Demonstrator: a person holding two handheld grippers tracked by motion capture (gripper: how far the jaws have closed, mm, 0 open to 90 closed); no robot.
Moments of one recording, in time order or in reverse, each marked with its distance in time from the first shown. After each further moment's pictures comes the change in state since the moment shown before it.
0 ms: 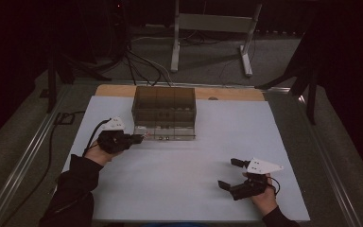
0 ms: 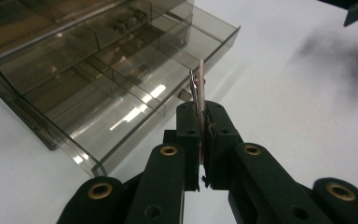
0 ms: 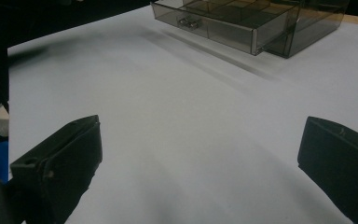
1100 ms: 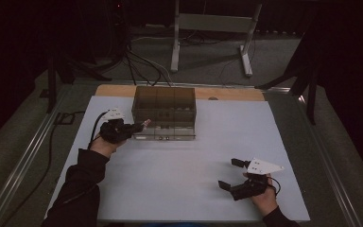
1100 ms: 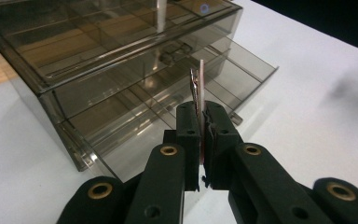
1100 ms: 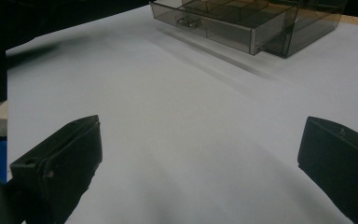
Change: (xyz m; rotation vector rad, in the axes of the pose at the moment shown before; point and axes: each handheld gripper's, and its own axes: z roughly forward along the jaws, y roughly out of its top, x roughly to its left) left arm 0.022 0.010 0.013 -0.073 0.080 -0.116; right arm 0.001 0.000 -0.001 0.001 -0.007 -0.002
